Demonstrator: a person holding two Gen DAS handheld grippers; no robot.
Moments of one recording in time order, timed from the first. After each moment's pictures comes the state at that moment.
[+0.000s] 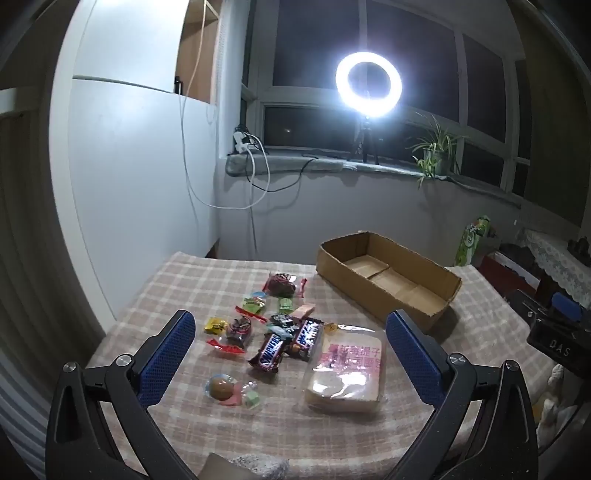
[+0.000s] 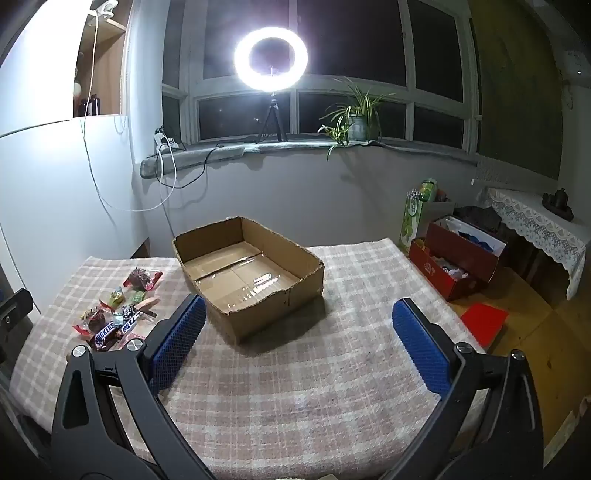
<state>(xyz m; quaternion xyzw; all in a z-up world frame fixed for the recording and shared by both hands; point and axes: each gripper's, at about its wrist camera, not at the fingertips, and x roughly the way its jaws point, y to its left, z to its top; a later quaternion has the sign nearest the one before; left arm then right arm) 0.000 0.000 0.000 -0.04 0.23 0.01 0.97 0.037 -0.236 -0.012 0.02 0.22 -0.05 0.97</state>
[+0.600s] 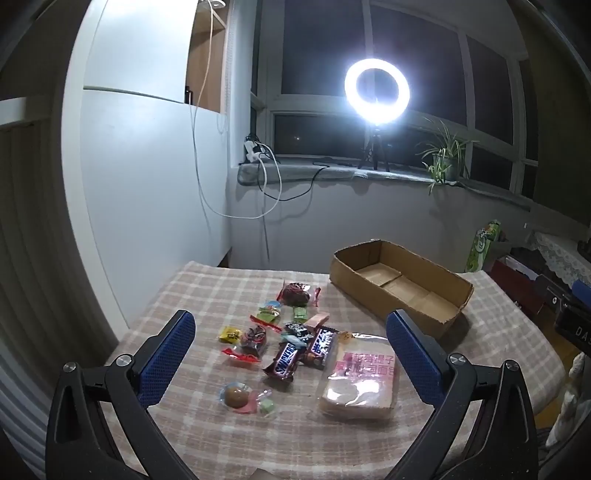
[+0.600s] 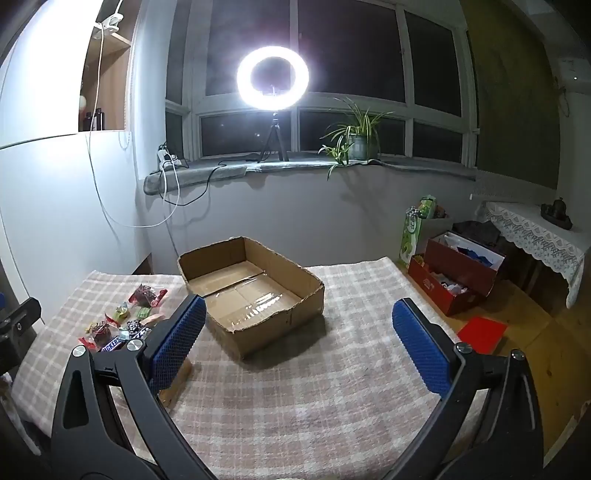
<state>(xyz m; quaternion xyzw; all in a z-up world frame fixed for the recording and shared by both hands) -0.001 0.004 0.005 -0.02 0.21 0.04 0.98 0.032 -0.235 0.007 0.02 0.19 -0.04 0.98</state>
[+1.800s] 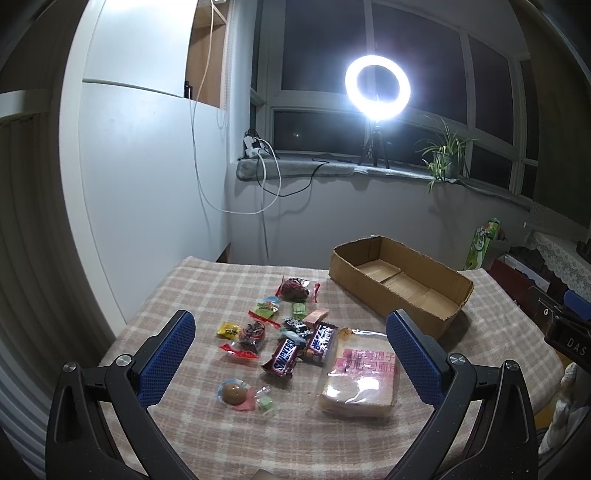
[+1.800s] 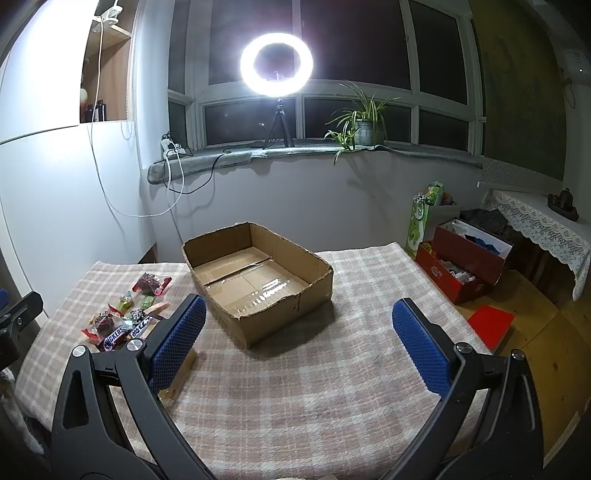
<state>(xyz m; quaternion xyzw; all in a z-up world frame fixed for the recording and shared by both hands) 0.000 0.004 0.000 -0.03 0.22 0.03 0.98 0.037 -0.231 -0.008 0.03 0.21 -0.03 0.98</state>
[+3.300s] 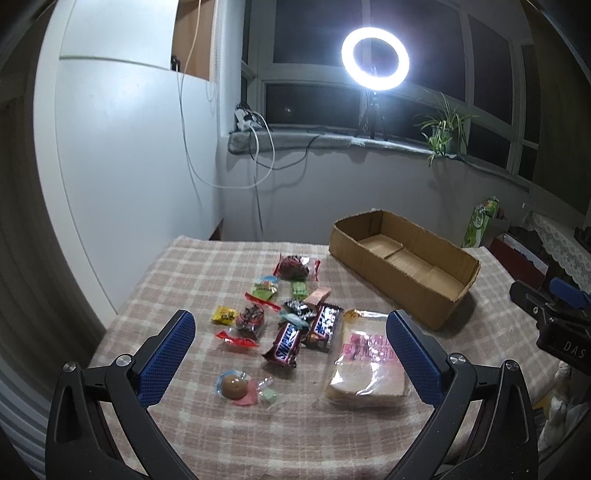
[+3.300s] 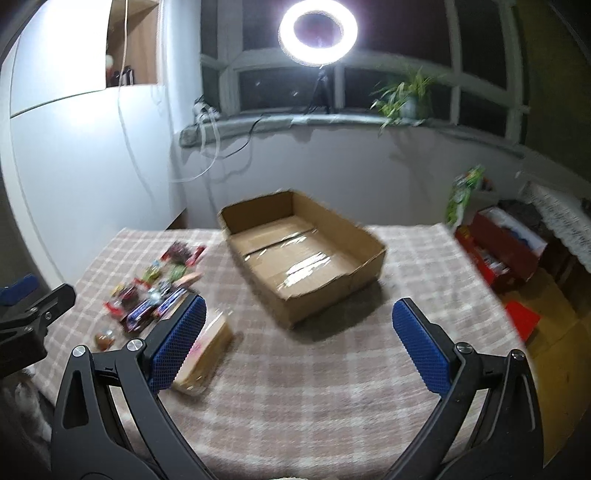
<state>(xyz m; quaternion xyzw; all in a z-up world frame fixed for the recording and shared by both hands) 0.026 0.017 -0.014 -0.03 0.27 0.01 0.96 0.072 -0.196 -0.030 0.03 0.29 0.06 0.95</state>
